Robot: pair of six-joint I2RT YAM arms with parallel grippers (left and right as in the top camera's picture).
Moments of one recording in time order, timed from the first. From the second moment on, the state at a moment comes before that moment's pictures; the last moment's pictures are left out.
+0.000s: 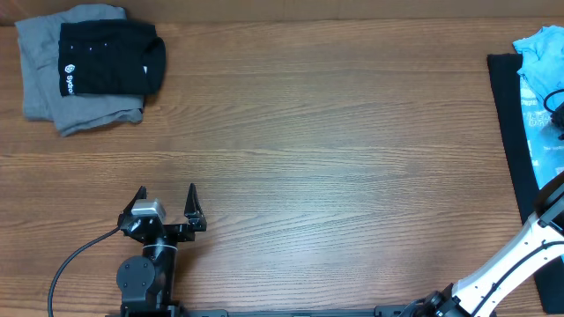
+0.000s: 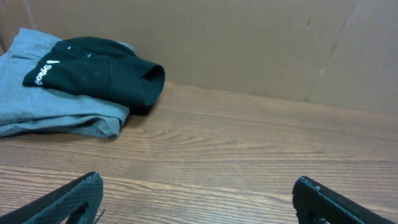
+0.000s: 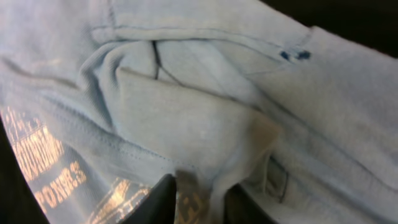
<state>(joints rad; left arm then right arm) 0.04 0.02 0.01 -0.07 0.04 -0.17 -0.75 2.45 2.02 -0.60 -0.12 0.09</state>
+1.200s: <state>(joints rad) 0.04 0.02 0.01 -0.07 0.04 -0.17 0.10 2.22 2.01 -0.48 -0.56 0.35</state>
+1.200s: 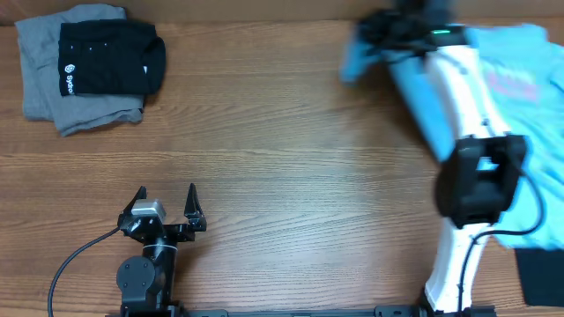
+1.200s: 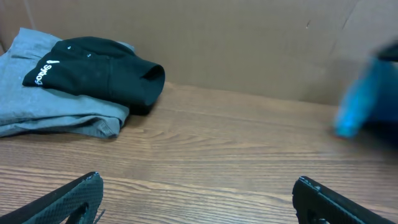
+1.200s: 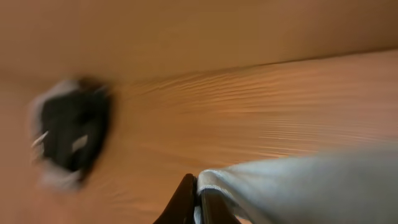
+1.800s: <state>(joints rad) 0.04 0.02 0.01 -0.07 0.04 -0.17 0.78 2.22 2.01 -0.44 -0.39 0.46</state>
